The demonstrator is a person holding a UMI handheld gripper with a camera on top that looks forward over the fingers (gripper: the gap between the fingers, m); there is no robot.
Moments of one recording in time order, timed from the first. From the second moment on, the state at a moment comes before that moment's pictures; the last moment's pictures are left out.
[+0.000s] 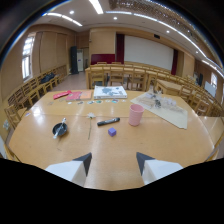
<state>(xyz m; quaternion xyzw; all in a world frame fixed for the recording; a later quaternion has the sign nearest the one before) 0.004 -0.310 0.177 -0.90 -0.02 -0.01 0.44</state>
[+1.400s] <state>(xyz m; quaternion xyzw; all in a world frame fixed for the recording) -0.280 -0.194 0.023 -0.92 -0.03 0.02 0.39</state>
